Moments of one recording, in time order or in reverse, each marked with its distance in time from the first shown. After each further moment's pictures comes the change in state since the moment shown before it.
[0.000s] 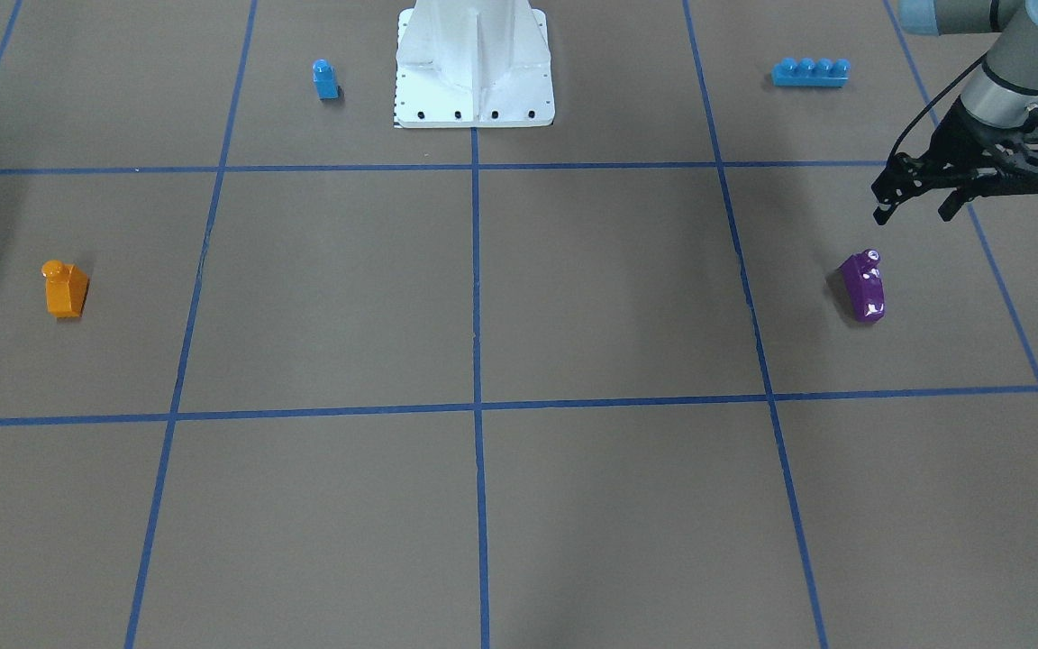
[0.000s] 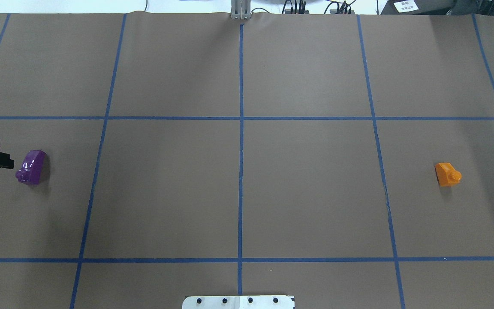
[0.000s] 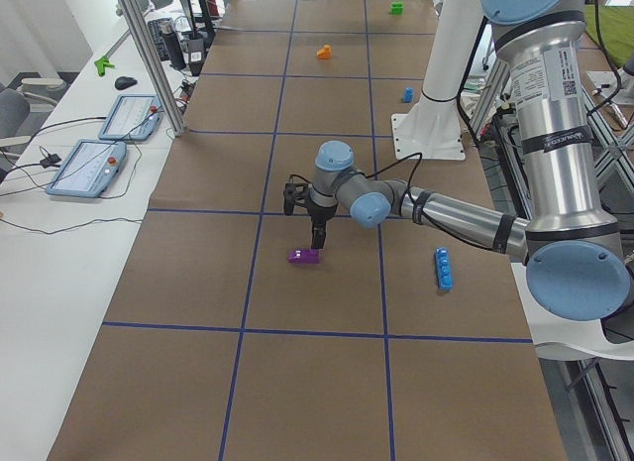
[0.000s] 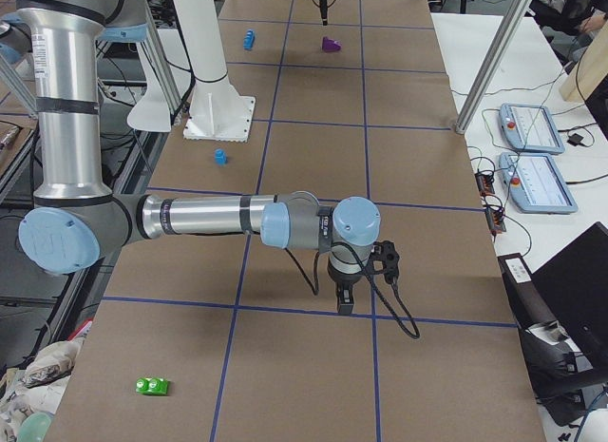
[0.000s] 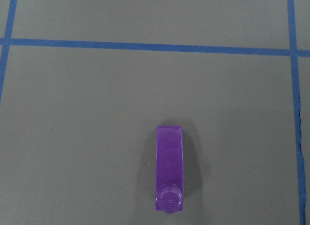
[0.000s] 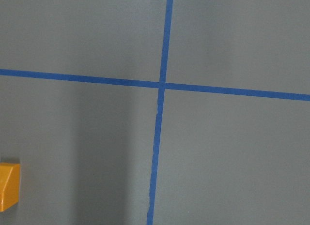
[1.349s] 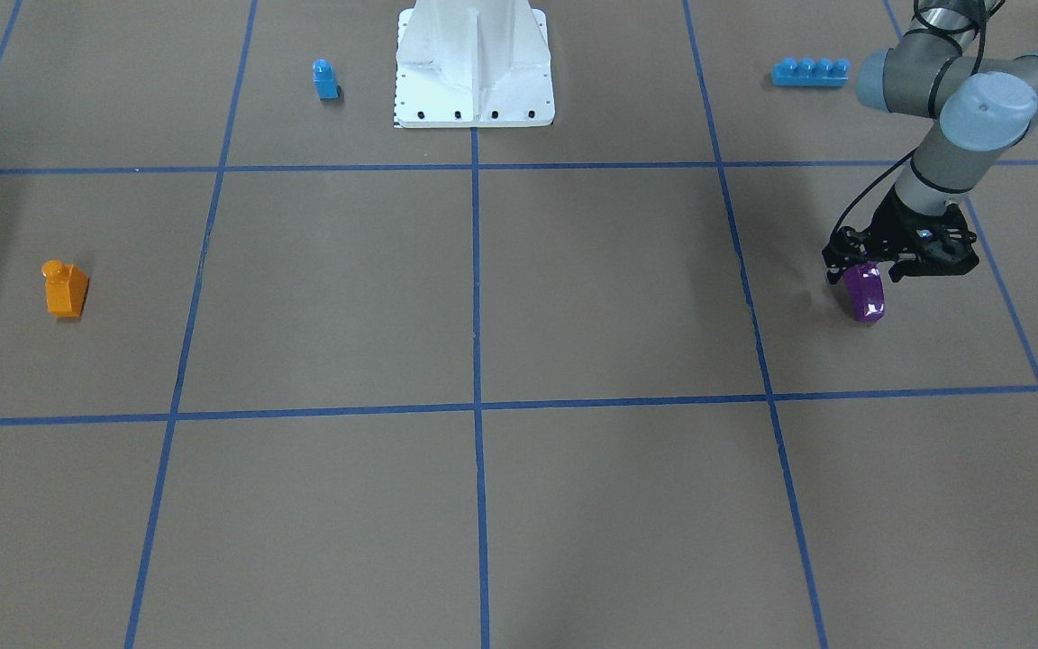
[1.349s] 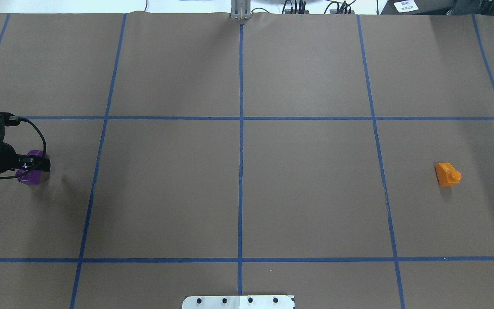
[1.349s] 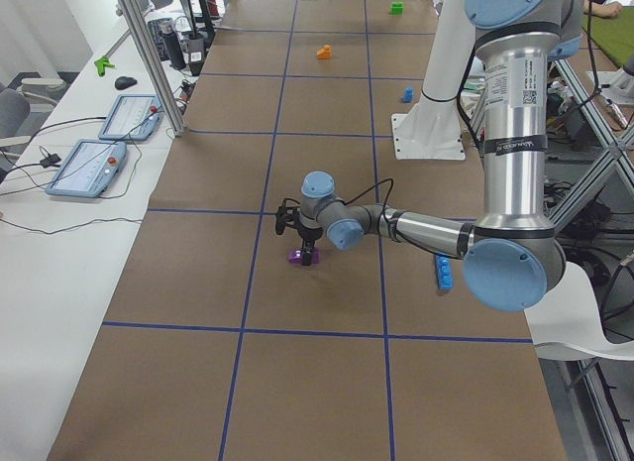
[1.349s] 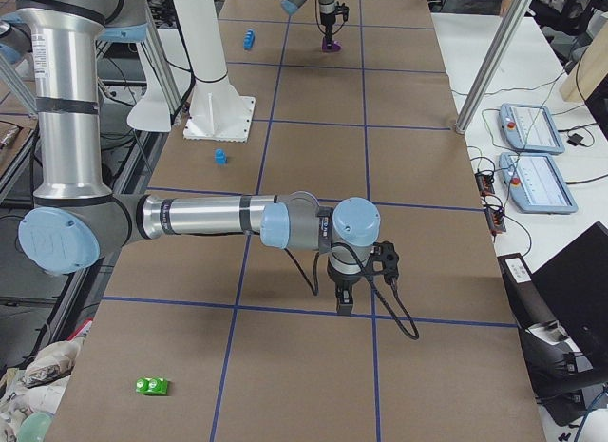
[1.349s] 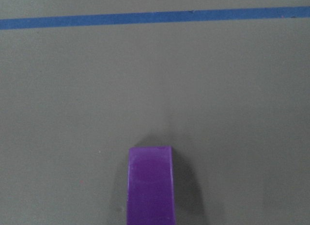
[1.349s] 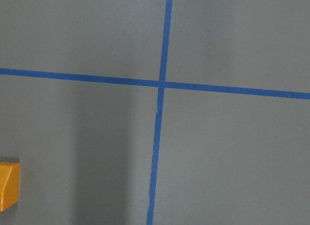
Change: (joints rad) left arm 0.091 -0.164 0.304 -0.142 0.038 -0.002; right arm -0.001 0.000 -0.001 -0.001 0.000 0.000
